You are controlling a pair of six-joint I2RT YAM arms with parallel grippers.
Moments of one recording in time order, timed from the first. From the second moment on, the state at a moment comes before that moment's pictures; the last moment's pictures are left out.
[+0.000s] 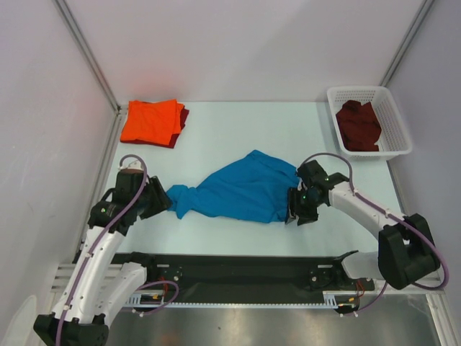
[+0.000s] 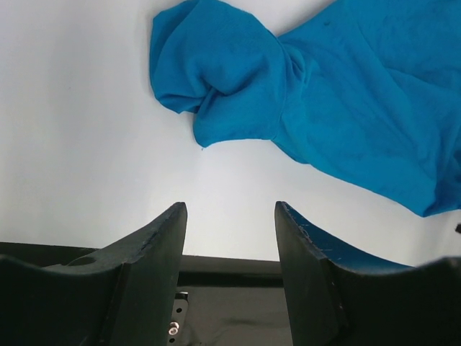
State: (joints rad) left arm -0.19 0.75 0.82 -0.95 -0.01 -0.57; right arm 0.43 1.30 0.79 -0.78 -0.24 0.46
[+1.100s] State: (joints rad) left arm -0.19 0.71 0.81 -0.98 0.01 -0.58; right arm 0.41 1.83 1.37 -0.70 -0.09 0.33
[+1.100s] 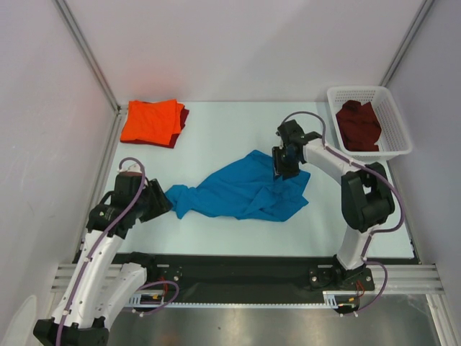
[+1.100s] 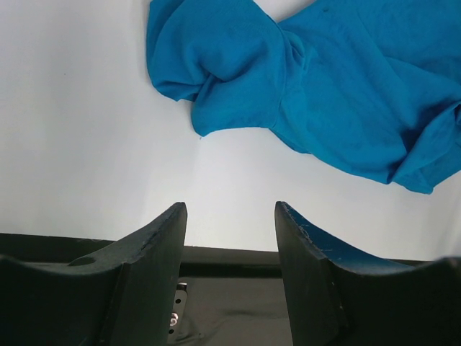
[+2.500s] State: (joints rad) left arm -0.19 0.74 0.81 -0.97 0.01 -0.60; right arm 0.34 1.69 1.07 -0.54 -0.28 0.61
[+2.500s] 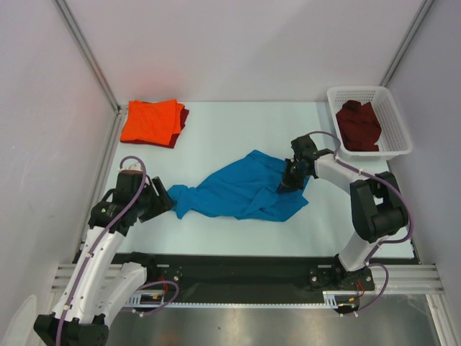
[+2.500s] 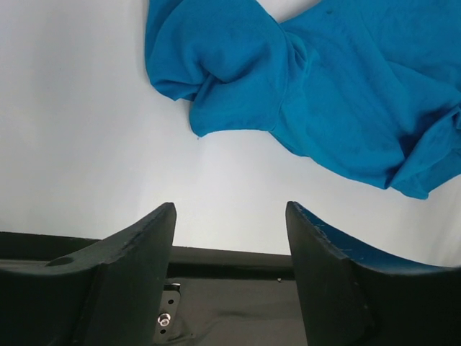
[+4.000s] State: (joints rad) left arm 0.07 1.23 0.54 -0.44 0.10 -0.78; right arm 0.27 1.53 1.14 -0.75 -0.28 0.47
